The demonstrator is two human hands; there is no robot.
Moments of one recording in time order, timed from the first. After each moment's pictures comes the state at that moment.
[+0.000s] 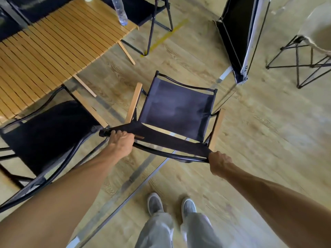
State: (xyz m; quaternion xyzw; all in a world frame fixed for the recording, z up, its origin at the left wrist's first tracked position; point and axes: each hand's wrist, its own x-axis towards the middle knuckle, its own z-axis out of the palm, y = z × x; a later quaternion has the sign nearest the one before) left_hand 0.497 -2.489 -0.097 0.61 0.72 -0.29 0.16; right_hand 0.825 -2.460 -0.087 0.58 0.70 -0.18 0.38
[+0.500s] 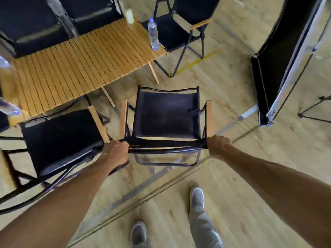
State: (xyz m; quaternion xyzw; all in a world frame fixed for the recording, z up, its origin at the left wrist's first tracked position) left_hand 0.474 -2.396 -0.080 0.47 0.82 -0.24 0.21; right_hand 0.758 -2.209 -0.047 0.44 0.83 -0.07 0.33
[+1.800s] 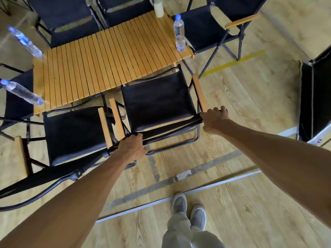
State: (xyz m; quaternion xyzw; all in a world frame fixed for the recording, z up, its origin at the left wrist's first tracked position) left_hand 0.479 -2.246 -0.080 0.32 0.88 -0.13 0.32; right_hand 0.627 -1.997 -0.095 0.29 0.92 -0.01 0.28
